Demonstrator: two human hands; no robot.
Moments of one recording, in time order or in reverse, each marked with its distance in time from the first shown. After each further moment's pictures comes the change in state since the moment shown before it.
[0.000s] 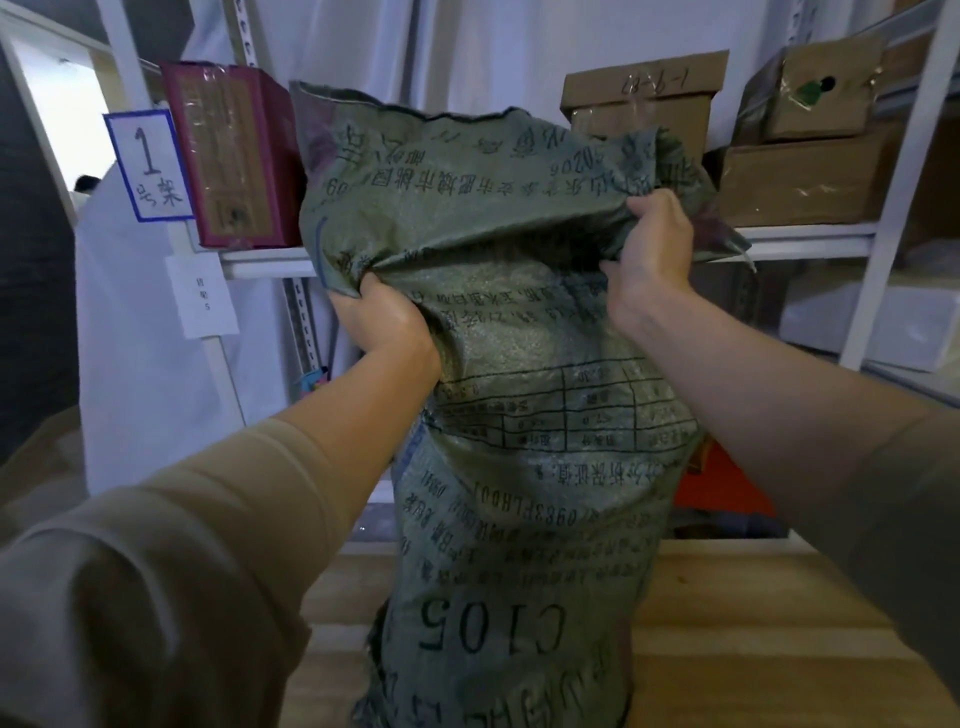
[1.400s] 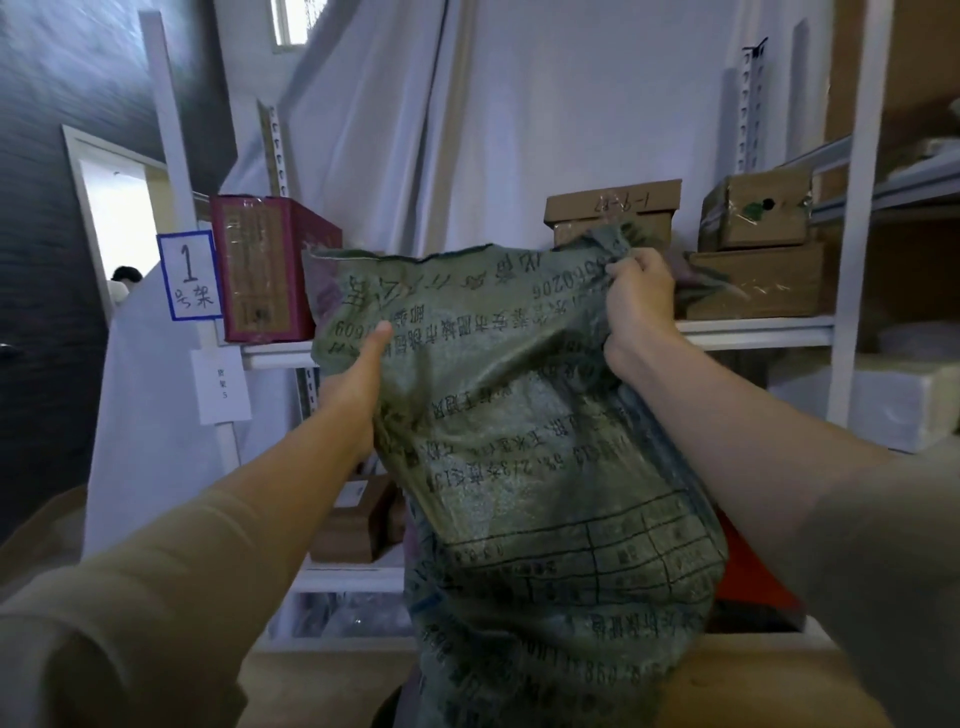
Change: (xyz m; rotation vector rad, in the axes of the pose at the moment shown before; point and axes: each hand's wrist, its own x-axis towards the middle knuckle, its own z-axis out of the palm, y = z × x) left_hand -0.010 0.072 -0.008 0.463 -0.202 -0.250; right_hand 0.007 -0.060 0.009 -0.091 0.036 -0.073
